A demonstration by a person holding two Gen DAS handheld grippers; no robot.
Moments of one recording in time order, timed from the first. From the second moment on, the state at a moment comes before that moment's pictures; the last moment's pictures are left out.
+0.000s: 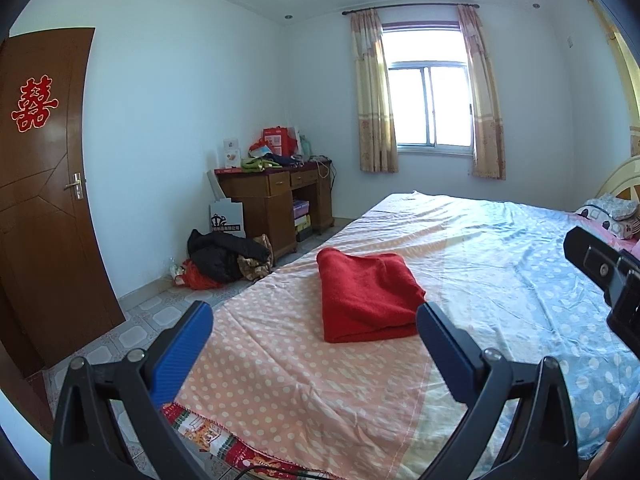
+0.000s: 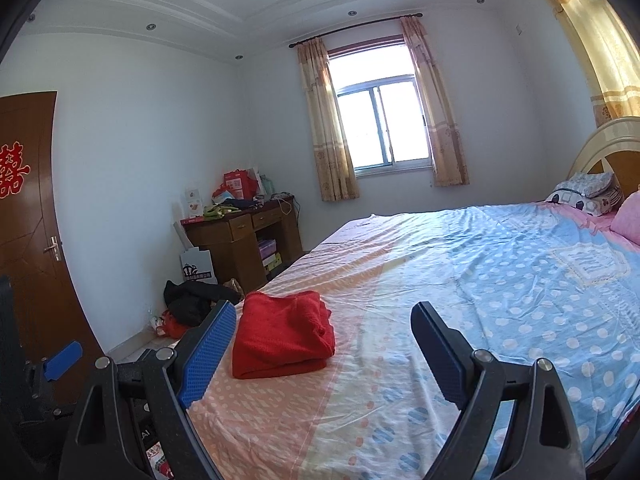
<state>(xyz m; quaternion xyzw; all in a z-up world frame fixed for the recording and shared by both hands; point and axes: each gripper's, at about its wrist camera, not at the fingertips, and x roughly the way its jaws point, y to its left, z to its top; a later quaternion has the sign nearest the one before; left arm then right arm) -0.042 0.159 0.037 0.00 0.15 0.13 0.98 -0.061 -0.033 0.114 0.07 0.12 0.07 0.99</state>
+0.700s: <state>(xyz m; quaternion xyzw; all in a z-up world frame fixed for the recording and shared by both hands) -0.047 0.160 0.044 -0.01 0.14 0.13 0.98 -0.071 -0.033 0.121 0.06 0.10 0.07 0.99</state>
